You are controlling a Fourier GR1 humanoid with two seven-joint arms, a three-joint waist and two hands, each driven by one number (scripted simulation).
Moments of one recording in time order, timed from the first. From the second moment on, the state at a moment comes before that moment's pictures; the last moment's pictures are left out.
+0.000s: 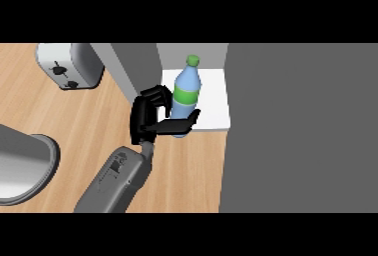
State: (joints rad) left arm -0.48 0.01 -0.29 -1.16 0.28 0.55 -0.17; right arm 0.55 -0.06 0.28 -2.11 -0.25 0.23 -0.16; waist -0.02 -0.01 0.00
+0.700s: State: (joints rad) left arm -0.72 0.05 -0.29 -0.94 0.18 0.64 -0.12; right arm 0.51 -0.06 0.28 -2.09 -0.27 0.24 -0.16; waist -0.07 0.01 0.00
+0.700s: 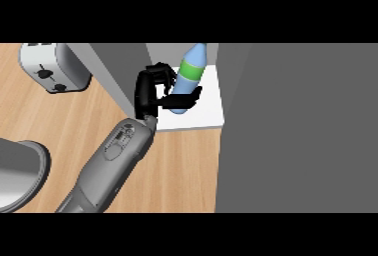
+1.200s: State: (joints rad) left arm -0.98 0.05 -0.20 -0.48 0.11 0.64 -0.26; right arm 0.51 -0.07 0.28 -2.07 -0.26 0.25 -0.18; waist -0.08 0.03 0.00
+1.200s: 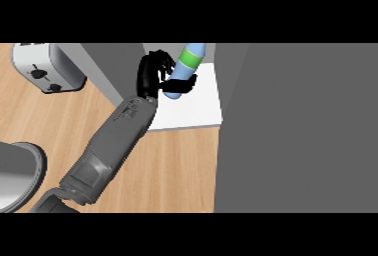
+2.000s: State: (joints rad) left arm -1.12 0.03 -0.09 -0.18 0.12 0.67 -0.38; right arm 0.51 -0.07 0.29 -2.07 -0.26 0.25 -0.19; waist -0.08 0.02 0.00
